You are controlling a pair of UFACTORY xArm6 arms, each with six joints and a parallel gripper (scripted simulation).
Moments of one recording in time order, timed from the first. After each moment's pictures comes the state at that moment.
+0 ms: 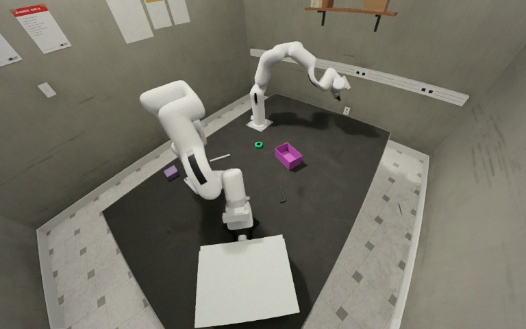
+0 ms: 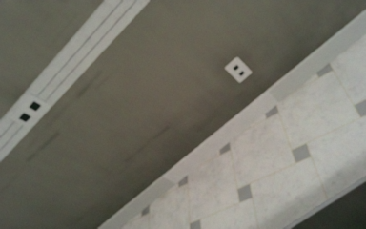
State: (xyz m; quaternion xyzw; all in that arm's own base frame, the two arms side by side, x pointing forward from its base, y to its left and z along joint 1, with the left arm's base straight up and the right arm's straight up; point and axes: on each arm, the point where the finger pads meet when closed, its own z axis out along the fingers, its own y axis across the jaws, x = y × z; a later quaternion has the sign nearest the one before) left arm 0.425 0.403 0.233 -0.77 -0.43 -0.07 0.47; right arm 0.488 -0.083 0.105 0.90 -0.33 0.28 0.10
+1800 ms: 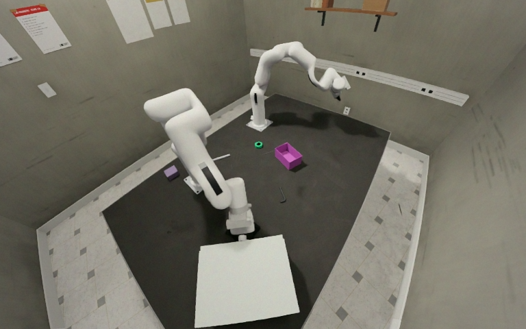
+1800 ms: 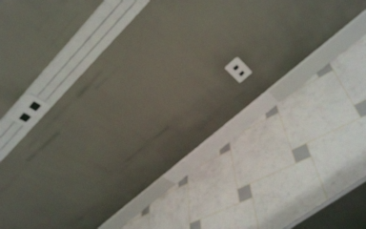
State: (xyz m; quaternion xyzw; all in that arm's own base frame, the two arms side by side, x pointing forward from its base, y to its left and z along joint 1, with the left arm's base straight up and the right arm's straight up) left arm 0.425 0.403 0.233 -0.77 -0.43 -0.07 0.47; right arm 0.489 -0.083 0.049 0.90 -0.33 0.28 0.10
